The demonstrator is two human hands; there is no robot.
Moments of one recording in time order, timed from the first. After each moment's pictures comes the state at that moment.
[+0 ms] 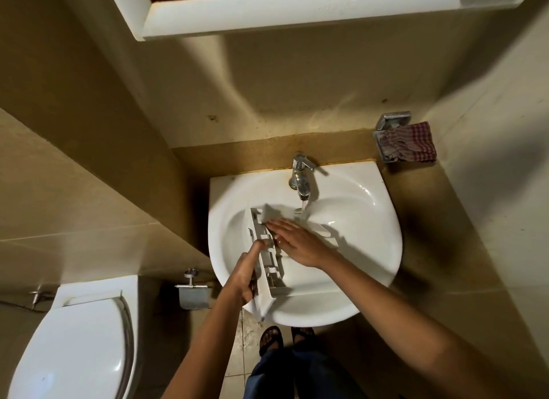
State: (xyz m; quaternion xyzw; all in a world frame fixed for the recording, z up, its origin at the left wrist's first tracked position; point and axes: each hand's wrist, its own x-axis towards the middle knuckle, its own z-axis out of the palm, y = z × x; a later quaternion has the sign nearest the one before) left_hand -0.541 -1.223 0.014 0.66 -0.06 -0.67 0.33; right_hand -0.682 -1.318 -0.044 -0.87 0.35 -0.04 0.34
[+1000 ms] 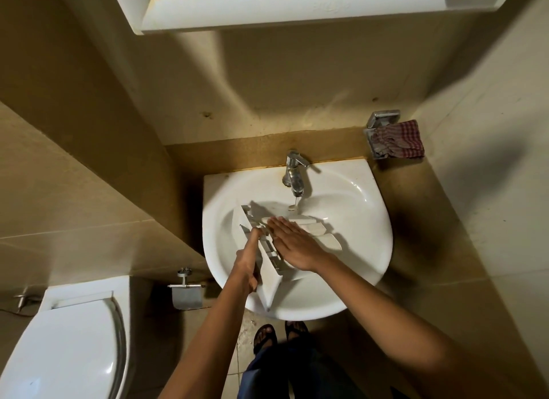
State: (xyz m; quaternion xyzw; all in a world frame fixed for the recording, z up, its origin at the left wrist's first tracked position) left_hand -0.547 -1.237 -0.019 0.68 -0.04 -0.66 0.32; right_hand -0.684 -1.299 -0.028 -0.84 0.43 0.05 0.32
